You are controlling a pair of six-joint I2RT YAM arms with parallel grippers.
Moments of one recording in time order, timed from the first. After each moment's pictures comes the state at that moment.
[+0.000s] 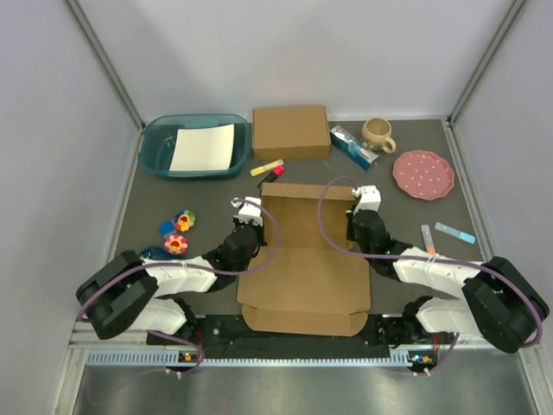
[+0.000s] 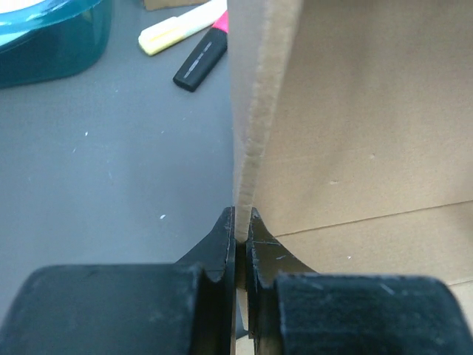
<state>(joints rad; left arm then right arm) -0.85 1.32 0.39 0.60 -0.58 -0.26 0.67 1.25 0.45 0.27 0.47 0.30</state>
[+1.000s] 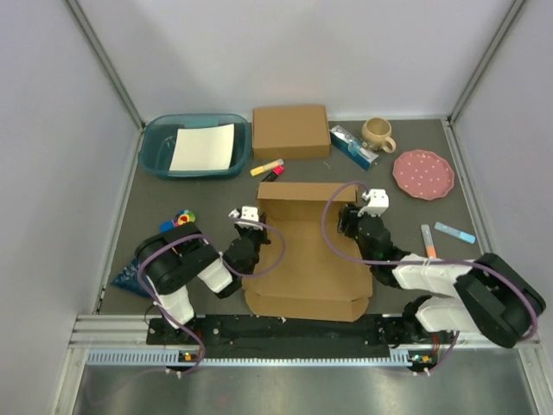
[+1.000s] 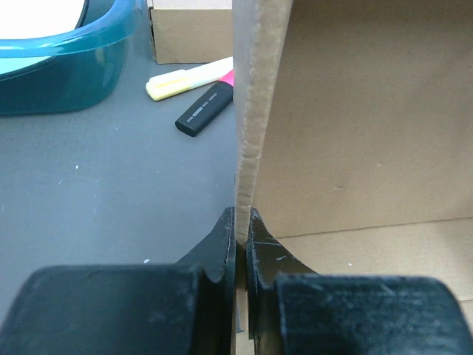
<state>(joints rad) -0.87 1.77 0.28 1.46 -0.64 -0.17 0.69 1.29 0.30 0.70 0.56 0.34</state>
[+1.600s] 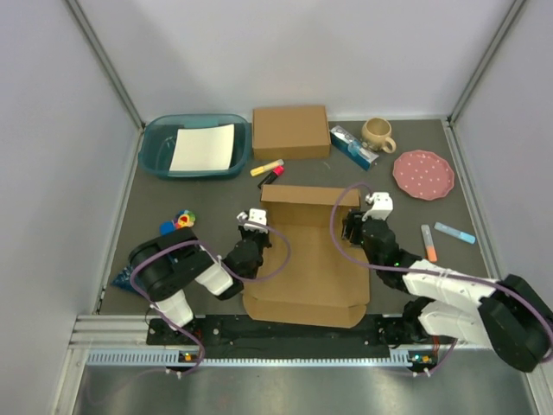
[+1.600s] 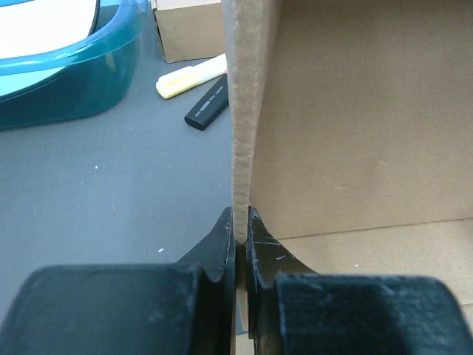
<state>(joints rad) -0.92 1.71 0.29 1.36 -0.72 -0.06 0.69 1.04 0.30 0.39 0.51 0.39</state>
